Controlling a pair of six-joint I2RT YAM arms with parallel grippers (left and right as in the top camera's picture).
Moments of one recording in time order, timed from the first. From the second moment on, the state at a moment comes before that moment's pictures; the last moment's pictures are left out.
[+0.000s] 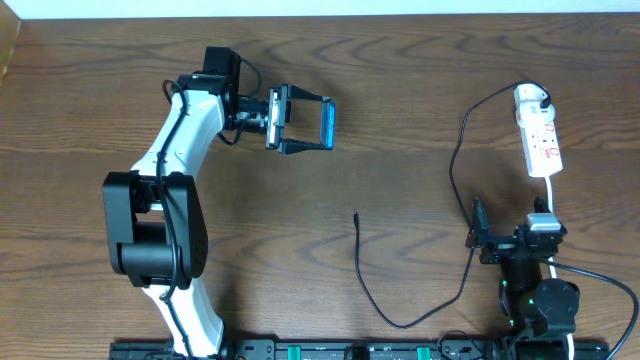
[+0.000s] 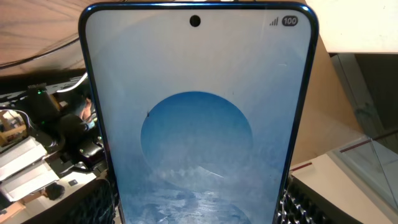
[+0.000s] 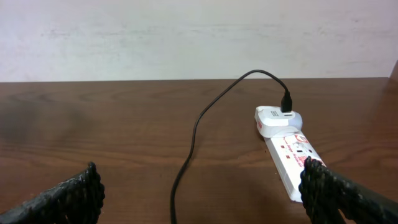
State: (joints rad) left arm -0.07 1.99 1.51 -0.91 1.41 -1.21; right arm 0.03 0.01 0.01 -0.07 0.00 0.03
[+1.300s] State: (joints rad) left arm -0.07 1.99 1.51 -0.91 1.41 -1.22; right arm 0.03 0.01 0.01 -0.07 0.00 0.03
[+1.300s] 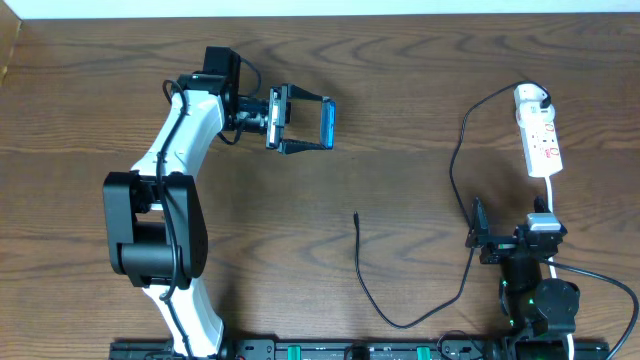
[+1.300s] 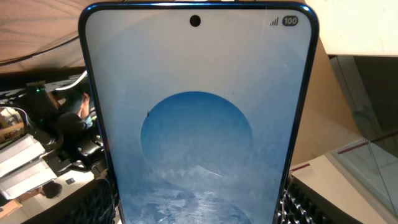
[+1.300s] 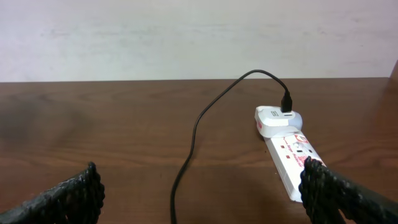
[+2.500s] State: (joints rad) left arm -0.07 1.99 1.51 -0.90 1.23 -1.25; right arm 0.03 0.01 0.01 -0.07 0.00 0.03
